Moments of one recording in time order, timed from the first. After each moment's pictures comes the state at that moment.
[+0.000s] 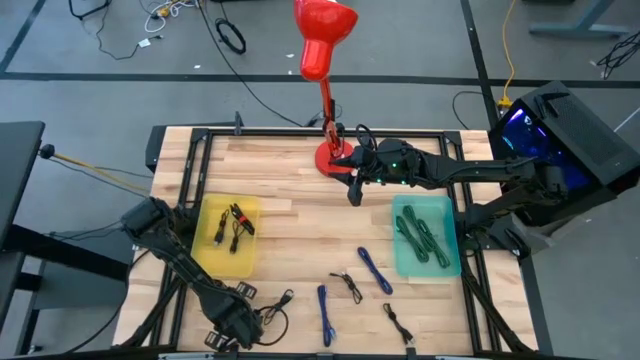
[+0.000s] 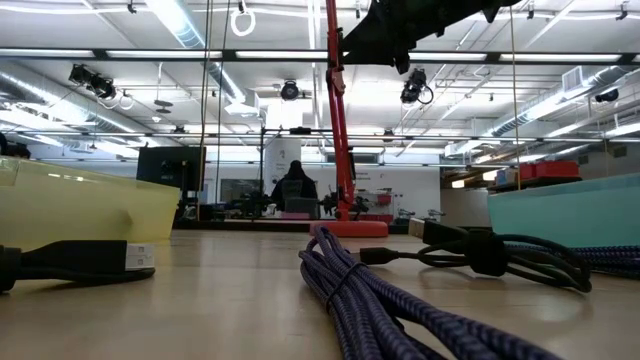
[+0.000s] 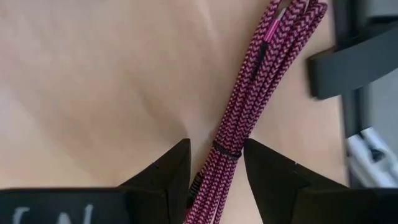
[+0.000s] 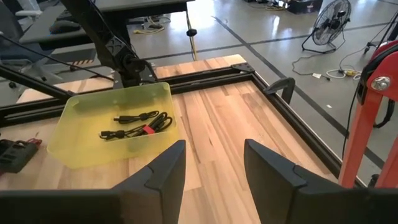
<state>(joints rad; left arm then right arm) -0.84 1.88 1.18 -0.76 0.21 -0.41 -0.15 1.37 1.06 -0.02 0.06 0.07</state>
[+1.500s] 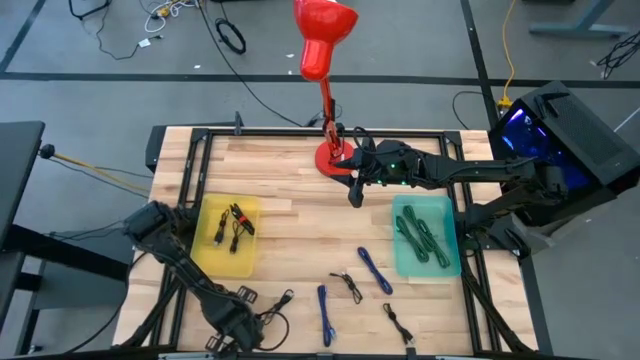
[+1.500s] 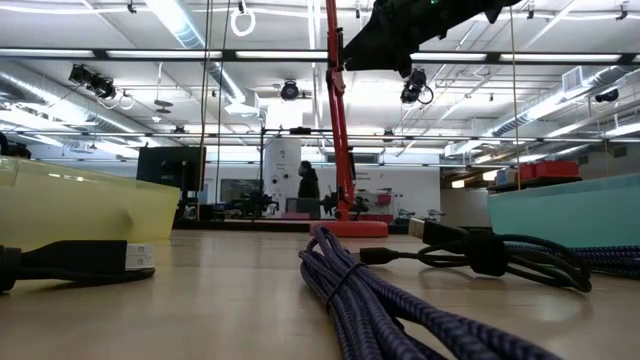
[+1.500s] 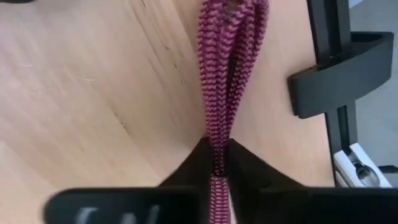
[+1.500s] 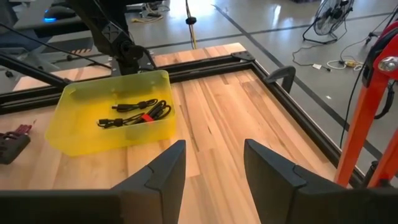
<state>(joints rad) -0.85 1.93 1.21 -0.74 0.19 -0.43 -0.15 1.37 1.06 -0.07 0.06 0.06</state>
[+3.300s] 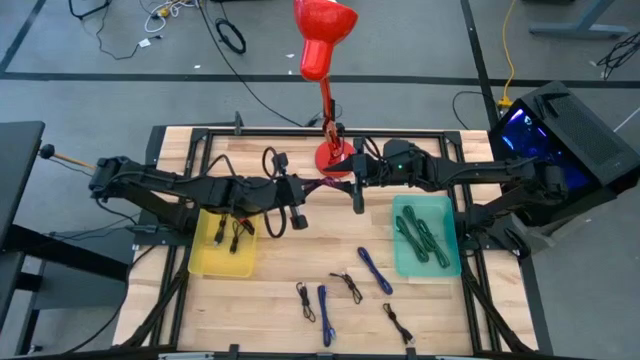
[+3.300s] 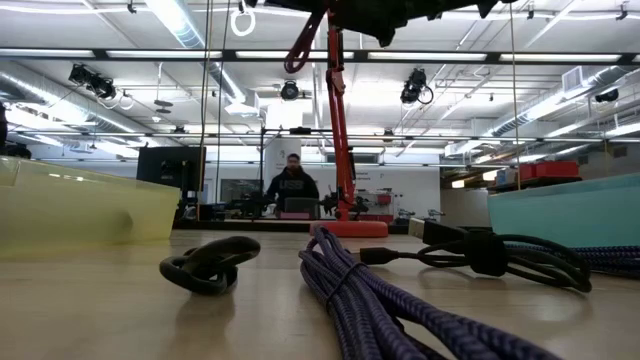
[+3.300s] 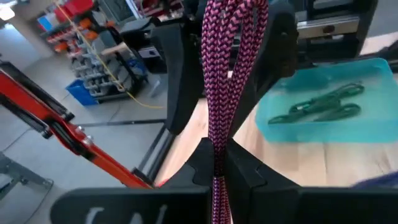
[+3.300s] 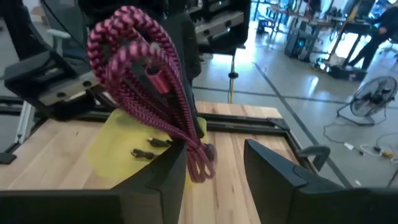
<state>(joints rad) -0.15 1.37 1.15 -0.07 -0.62 0.22 -0.13 1.37 1.06 0.13 -0.10 -0.14</state>
